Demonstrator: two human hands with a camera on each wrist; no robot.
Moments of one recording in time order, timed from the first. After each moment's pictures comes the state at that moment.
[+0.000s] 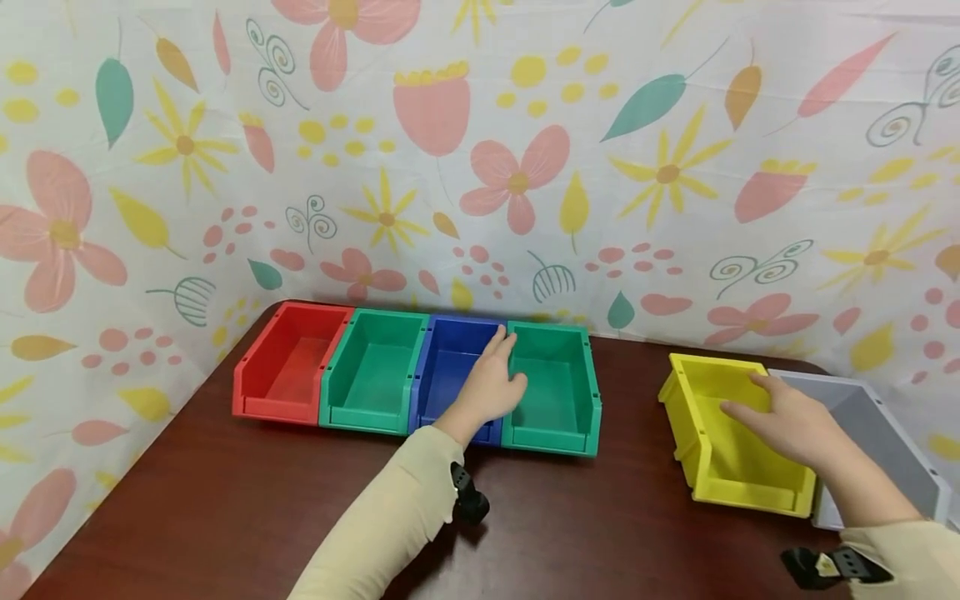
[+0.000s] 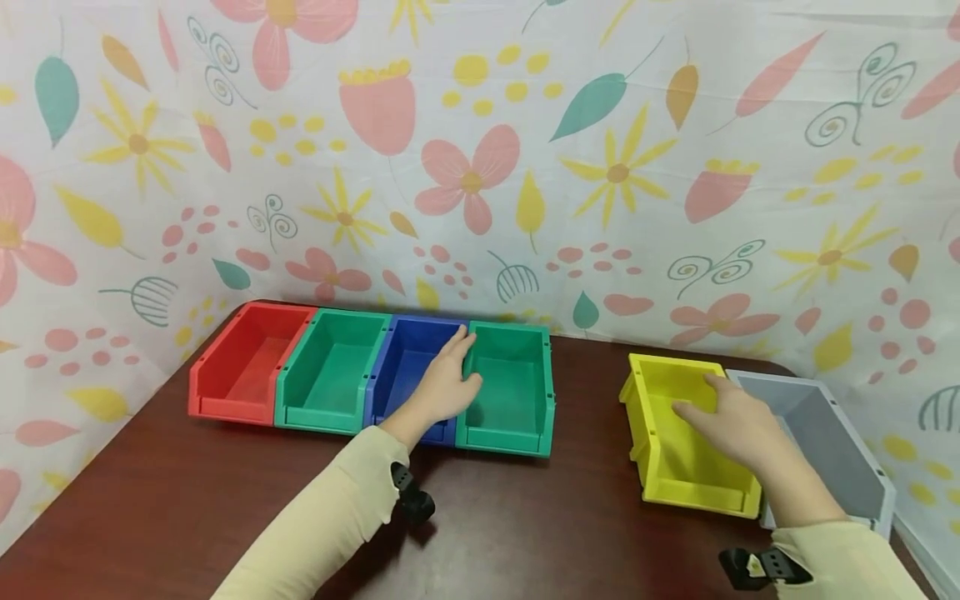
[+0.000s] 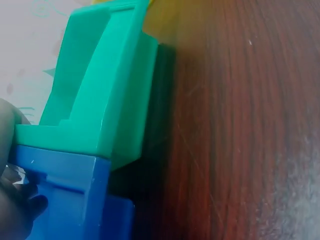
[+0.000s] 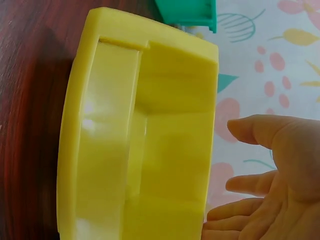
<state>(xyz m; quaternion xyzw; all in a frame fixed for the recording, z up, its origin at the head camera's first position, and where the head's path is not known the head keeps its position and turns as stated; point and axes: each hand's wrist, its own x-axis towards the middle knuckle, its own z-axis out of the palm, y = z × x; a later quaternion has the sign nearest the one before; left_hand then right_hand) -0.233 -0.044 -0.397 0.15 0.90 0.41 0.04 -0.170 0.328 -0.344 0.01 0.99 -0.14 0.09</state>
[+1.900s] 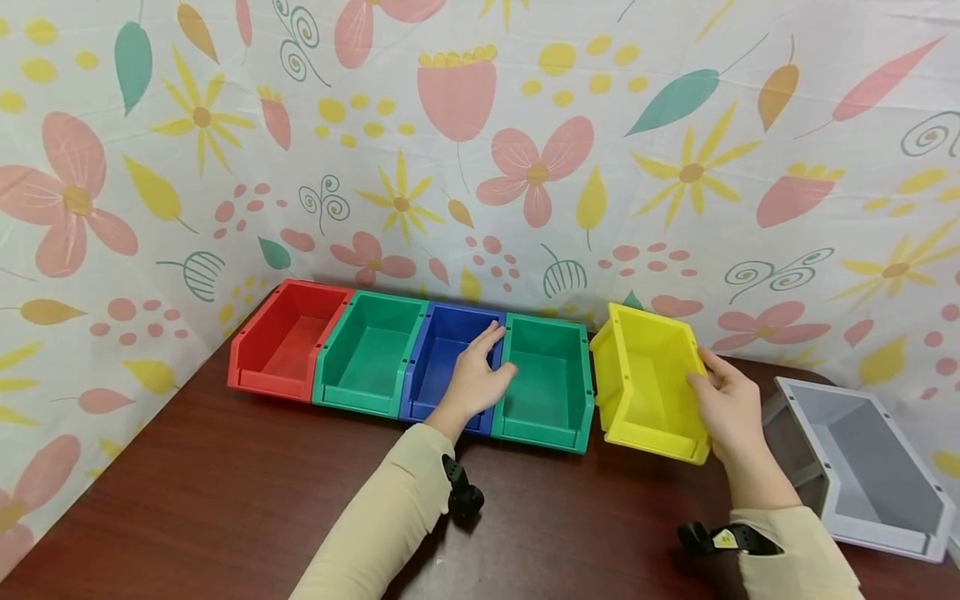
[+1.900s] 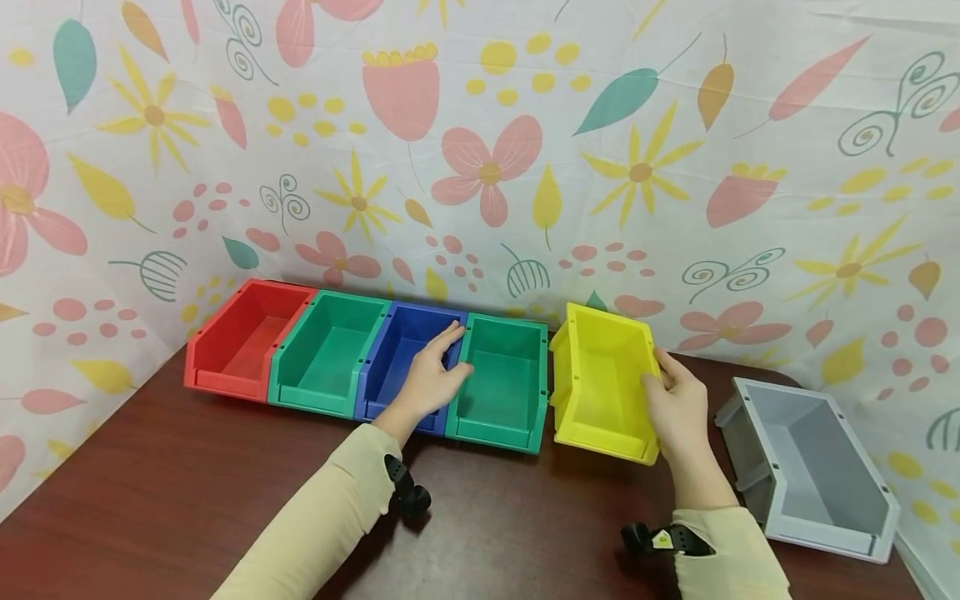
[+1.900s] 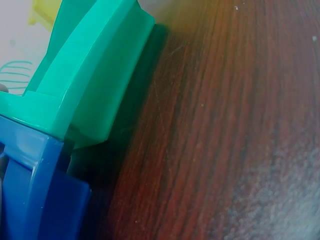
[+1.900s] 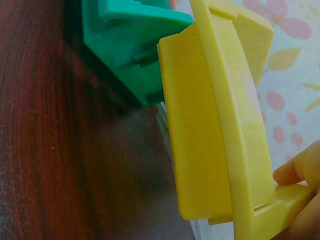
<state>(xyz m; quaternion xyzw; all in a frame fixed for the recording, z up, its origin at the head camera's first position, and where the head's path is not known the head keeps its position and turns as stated) -0.239 -0.057 -0.409 0.11 0.84 0.53 0.00 -0.200 0.260 -0.373 0.13 0.87 -0.47 -0.08</state>
